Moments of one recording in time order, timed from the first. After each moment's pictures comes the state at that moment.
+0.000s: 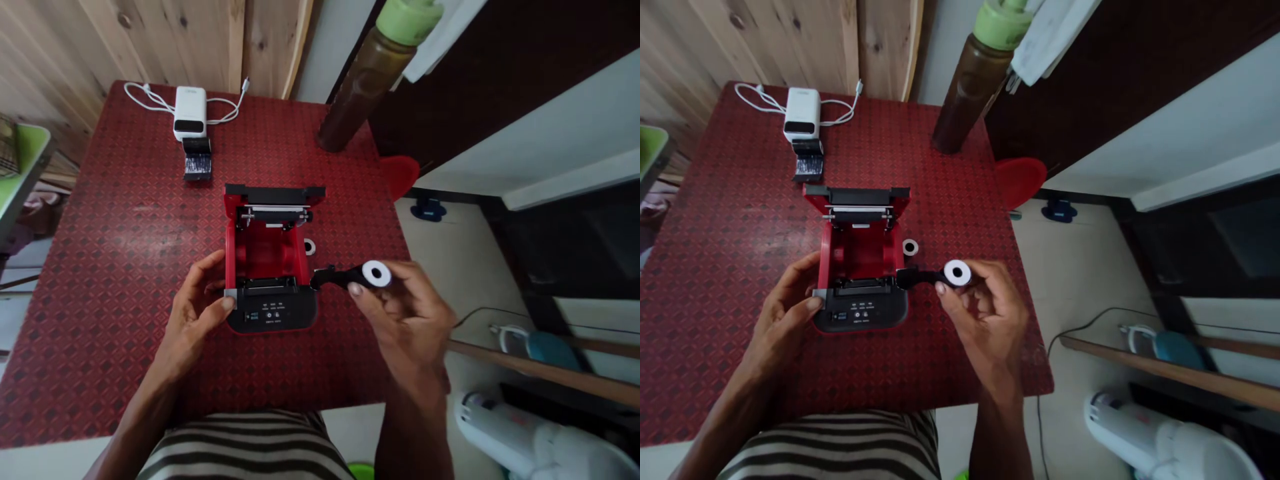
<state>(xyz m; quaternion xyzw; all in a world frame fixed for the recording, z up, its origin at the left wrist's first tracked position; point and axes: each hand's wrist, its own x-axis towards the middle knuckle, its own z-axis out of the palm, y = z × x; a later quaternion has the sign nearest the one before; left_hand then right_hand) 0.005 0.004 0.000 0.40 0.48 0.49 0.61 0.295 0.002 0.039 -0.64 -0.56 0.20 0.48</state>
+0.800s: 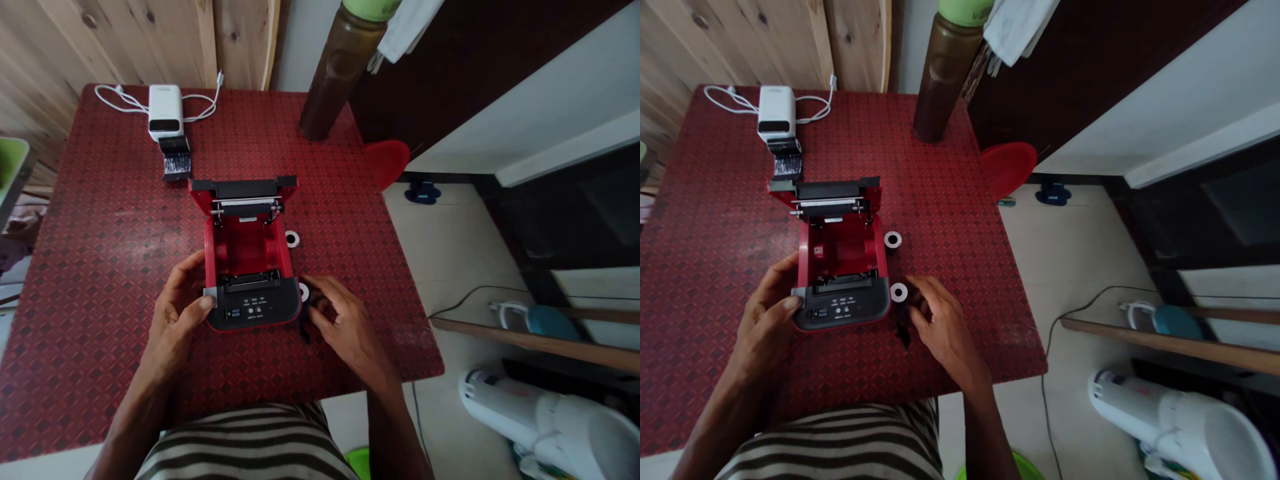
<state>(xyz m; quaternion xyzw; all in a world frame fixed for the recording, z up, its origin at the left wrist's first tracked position) 0.004 0.000 0.000 0.40 0.49 0.49 0.60 0.299 -0.022 -0.009 -0.61 -0.66 0.33 0.29</state>
